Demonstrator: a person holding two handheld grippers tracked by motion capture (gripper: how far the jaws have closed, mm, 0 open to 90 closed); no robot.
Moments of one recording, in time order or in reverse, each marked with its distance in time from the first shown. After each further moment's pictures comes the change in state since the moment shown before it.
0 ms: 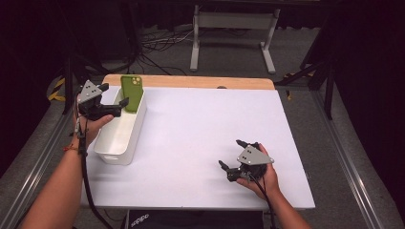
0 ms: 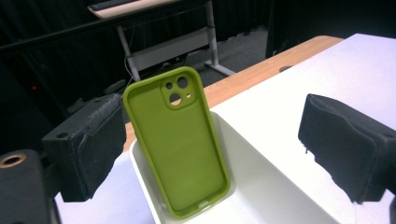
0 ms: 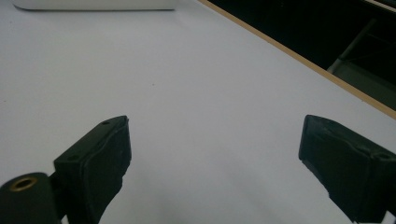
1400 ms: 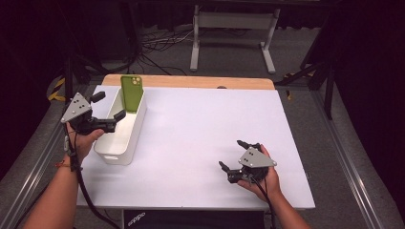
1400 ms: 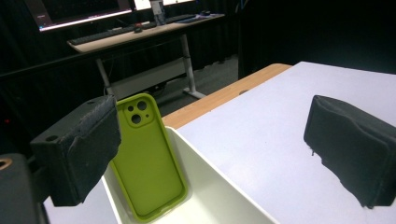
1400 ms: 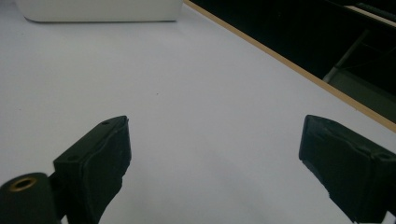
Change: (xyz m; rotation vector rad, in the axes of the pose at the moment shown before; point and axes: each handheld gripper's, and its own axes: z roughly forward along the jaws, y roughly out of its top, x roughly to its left) left arm -0.032 -0.003 -0.048 -0.131 -0.091 0.033; right arm 0.004 0.005 -0.009 -0.033 -0.010 -0.009
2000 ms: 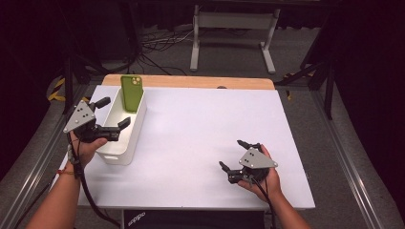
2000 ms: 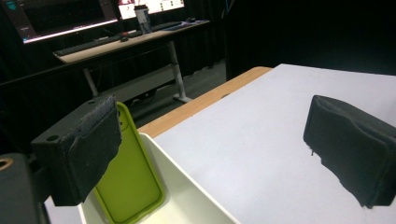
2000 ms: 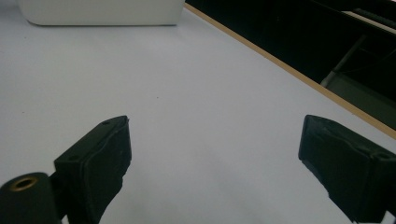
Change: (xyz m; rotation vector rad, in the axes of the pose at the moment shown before) left arm -0.022 0.000 -0.006 -0.014 -0.046 0.038; right arm 0.001 0.002 -0.003 -0.011 -0.001 -0.011
